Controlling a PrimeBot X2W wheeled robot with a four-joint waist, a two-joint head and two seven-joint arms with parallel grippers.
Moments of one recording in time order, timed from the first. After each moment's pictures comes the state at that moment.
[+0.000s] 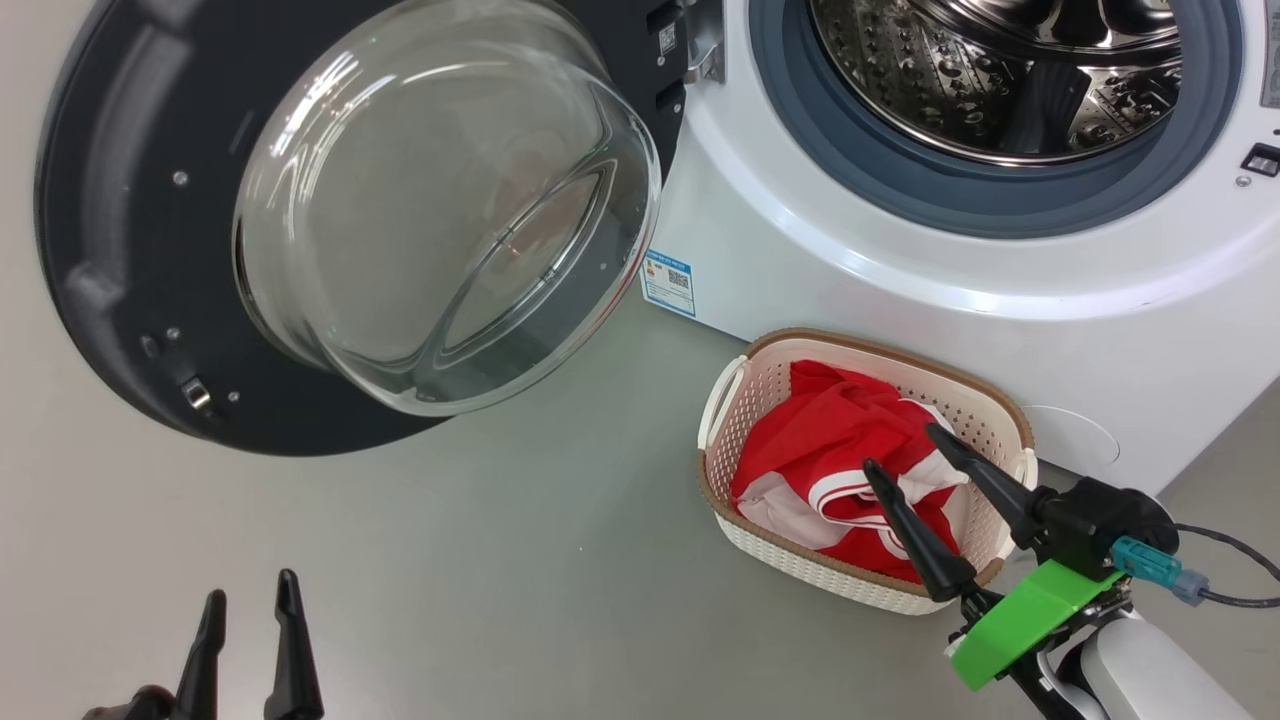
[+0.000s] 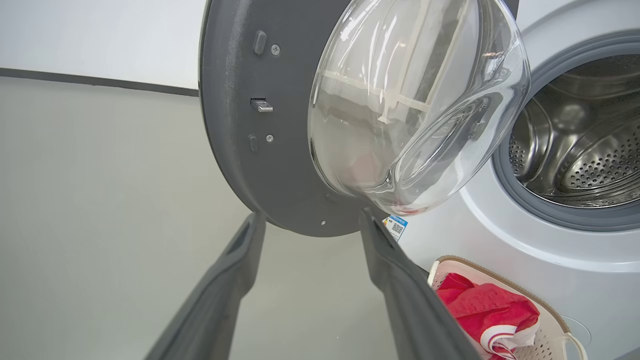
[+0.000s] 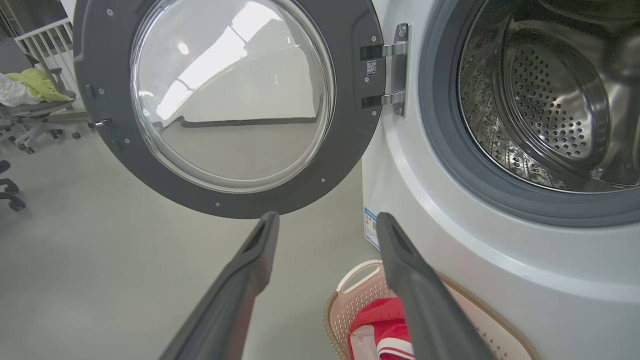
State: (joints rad) left arm 0.04 0.03 0.01 0.17 -0.41 -0.06 -0.25; right arm -0.26 -0.37 0.40 0.25 0.42 0.13 -0.26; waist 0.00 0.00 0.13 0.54
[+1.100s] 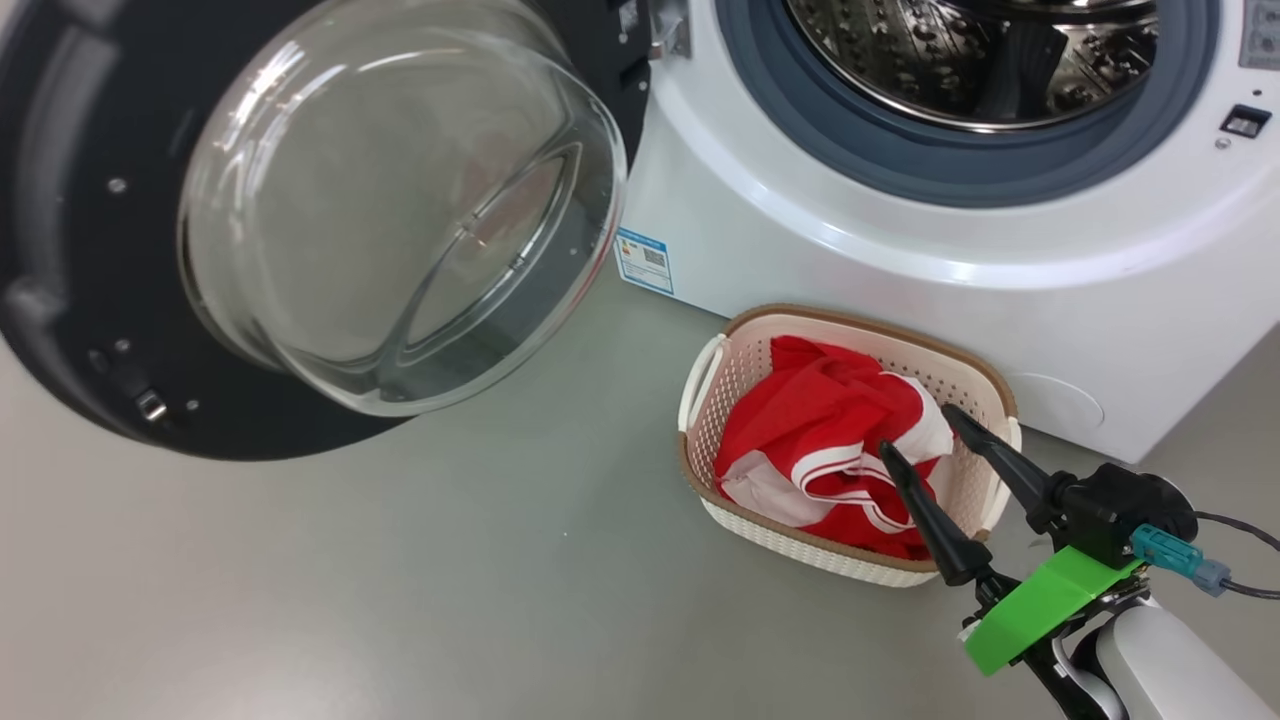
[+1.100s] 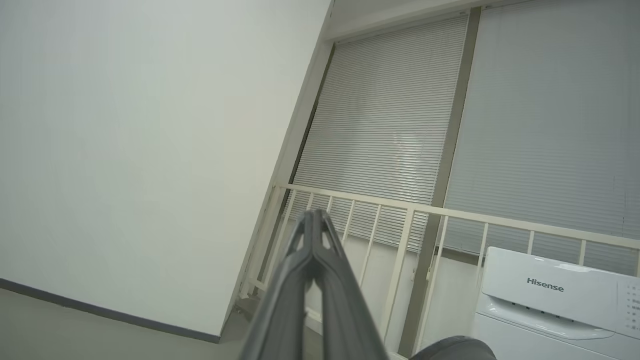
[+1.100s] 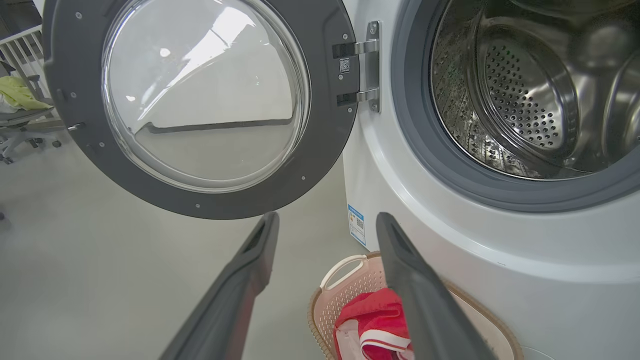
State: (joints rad) left arm -0.54 0.37 0.33 0.11 -0.75 -0.13 -0.22; right arm -0.27 -0.38 0.38 0.24 0.42 0.13 -0.26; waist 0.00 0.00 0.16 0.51
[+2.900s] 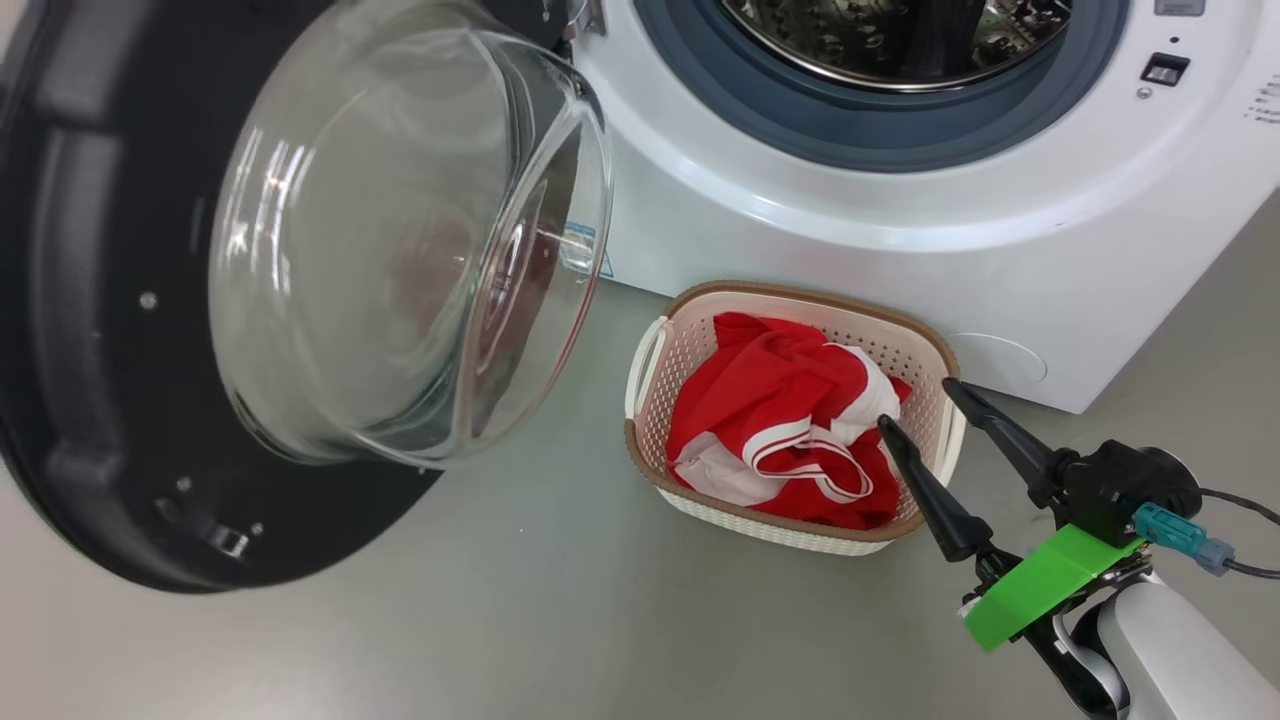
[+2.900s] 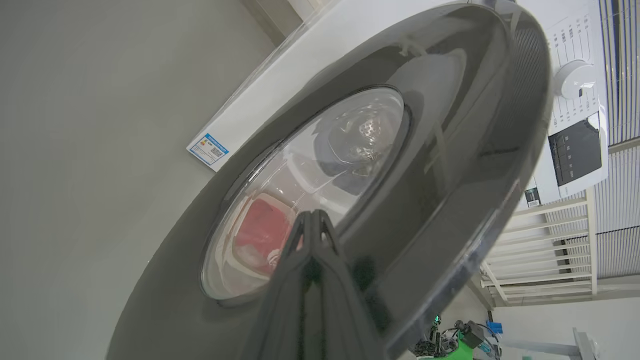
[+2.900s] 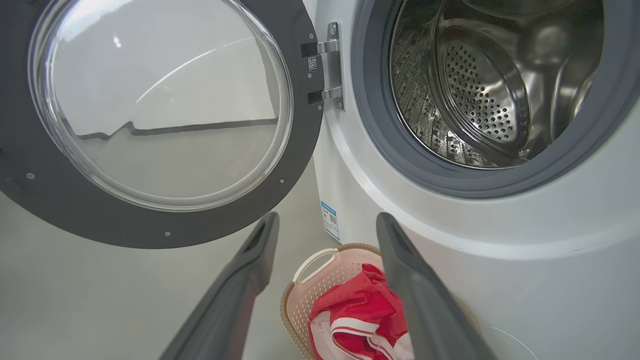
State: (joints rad) left arm -0.68 0.55 0.10 0.42 -1.48 -0.13 1.07; right arm -0.31 -0.38 0.37 0.24 0.41 0.13 -0.26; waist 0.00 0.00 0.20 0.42
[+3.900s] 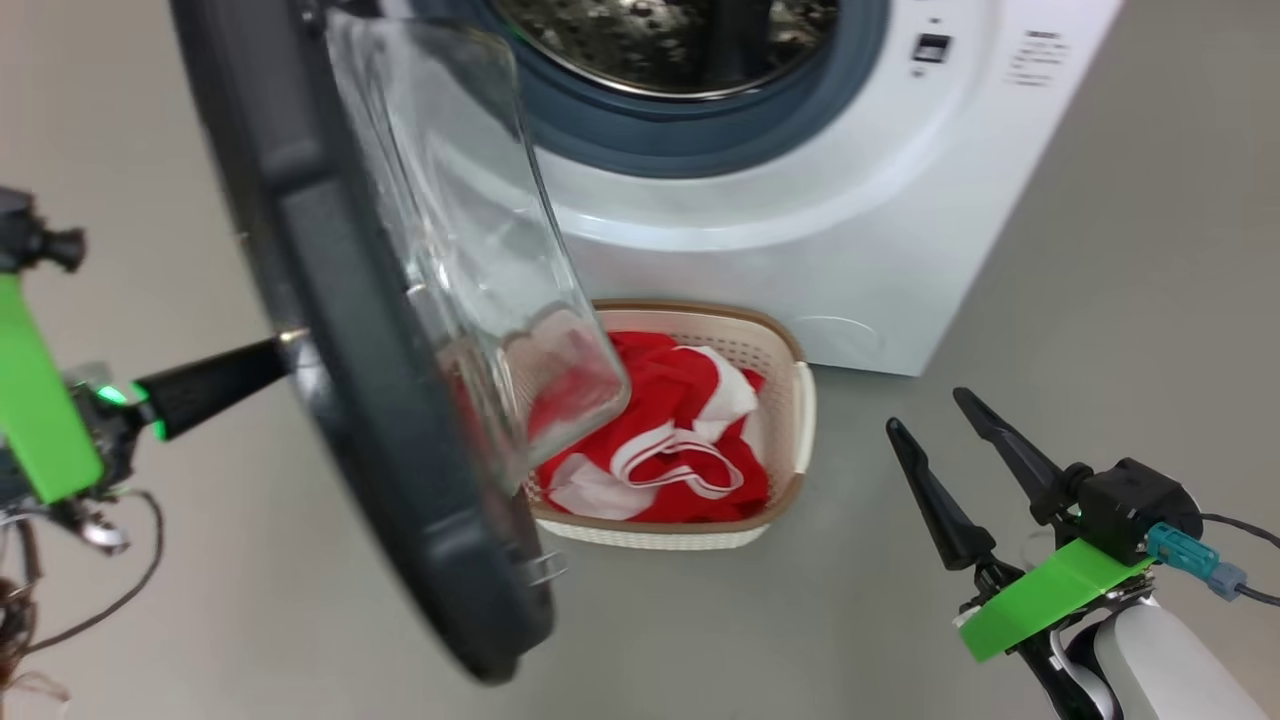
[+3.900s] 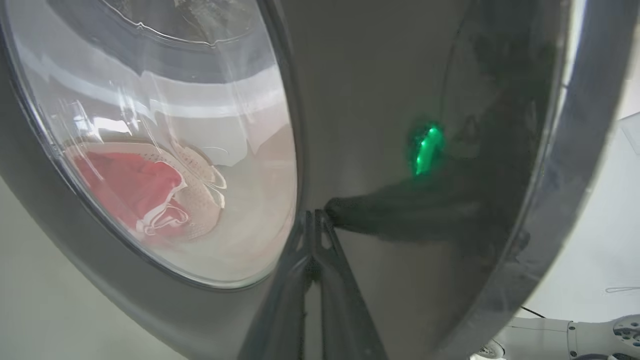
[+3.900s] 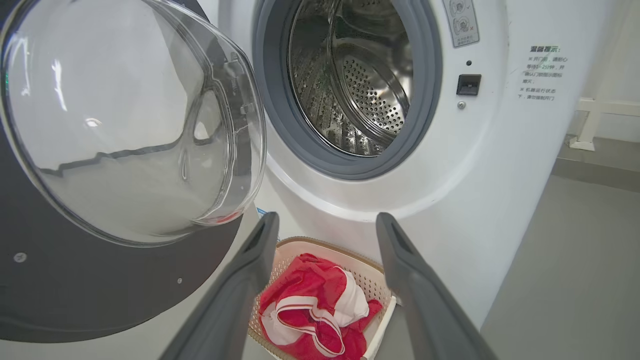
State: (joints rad) left arm -0.55 0.44 -0.07 -0.01 -1.53 -0.13 1.17; right arm -0.25 -0.32 0.30 0.20 0.40 0.13 -0.26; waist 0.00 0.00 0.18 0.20
